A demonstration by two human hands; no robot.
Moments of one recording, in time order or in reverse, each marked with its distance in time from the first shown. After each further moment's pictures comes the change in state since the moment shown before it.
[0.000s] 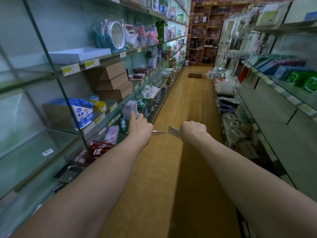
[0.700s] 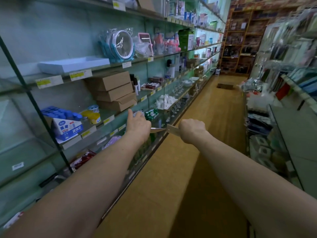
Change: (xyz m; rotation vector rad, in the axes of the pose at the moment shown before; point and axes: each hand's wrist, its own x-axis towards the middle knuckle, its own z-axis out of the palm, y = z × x) left_hand 0.179 0.055 -0.045 0.013 -0.089 -0.225; right_hand 0.189 0.116 -0.032 -0.071 0.050 -0.249
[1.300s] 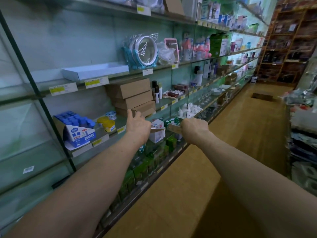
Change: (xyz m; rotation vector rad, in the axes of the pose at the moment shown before) left_hand 0.087 -0.035 0.015 0.023 -0.079 -0.197; right_hand 0.134 -0.004 -0.008 -0.004 0.069 -0.222
